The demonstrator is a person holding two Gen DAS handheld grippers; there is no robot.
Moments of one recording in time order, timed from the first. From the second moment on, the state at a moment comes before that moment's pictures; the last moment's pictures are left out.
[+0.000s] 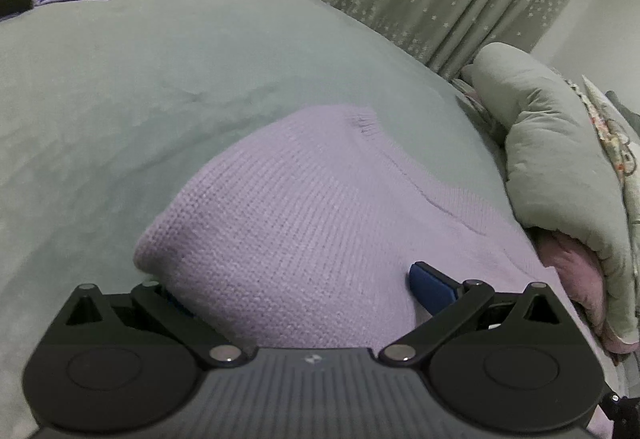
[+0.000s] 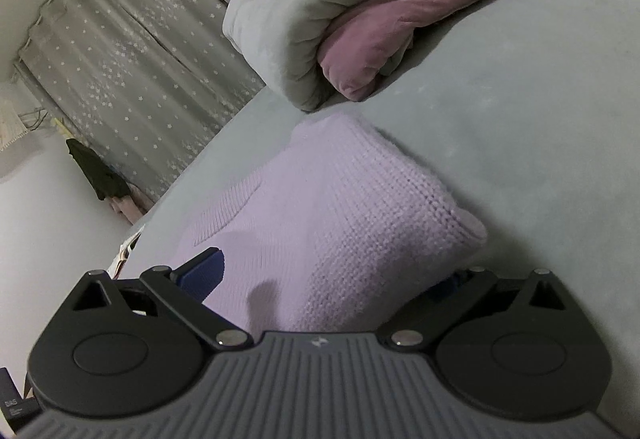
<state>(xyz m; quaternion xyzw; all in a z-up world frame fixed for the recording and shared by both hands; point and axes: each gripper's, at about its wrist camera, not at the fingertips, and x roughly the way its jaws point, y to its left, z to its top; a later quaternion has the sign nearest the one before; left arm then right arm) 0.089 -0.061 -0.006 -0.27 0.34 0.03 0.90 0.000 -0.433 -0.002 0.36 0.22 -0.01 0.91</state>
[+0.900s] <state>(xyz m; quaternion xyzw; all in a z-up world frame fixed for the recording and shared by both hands) 0.098 0.021 0.086 -0.42 0.36 -0.05 0.83 -0.019 -0.402 0.101 0.20 0.12 0.02 0.97</state>
